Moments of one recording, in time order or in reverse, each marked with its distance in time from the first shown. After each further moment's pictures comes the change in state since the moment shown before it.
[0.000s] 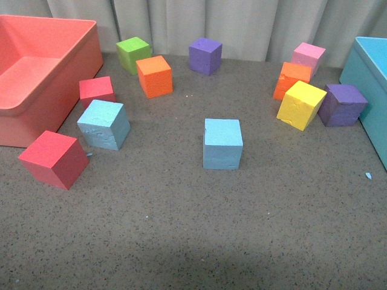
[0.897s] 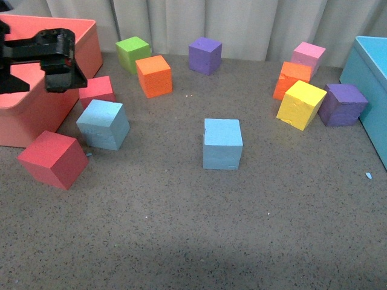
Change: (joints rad) left arm -0.054 1.791 0.957 0.010 0.124 -0.041; right arm 0.000 -0.001 0.000 -0.001 0.000 0.000
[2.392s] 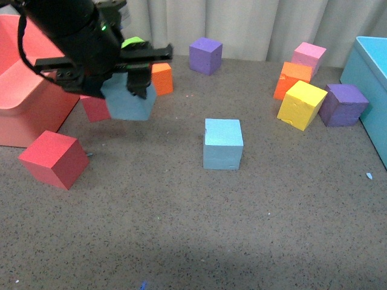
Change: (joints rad) left arm -0.247 0.270 0.430 -0.386 -0.131 -0.217; right arm 0.000 0.000 0.000 0.000 0.000 0.000
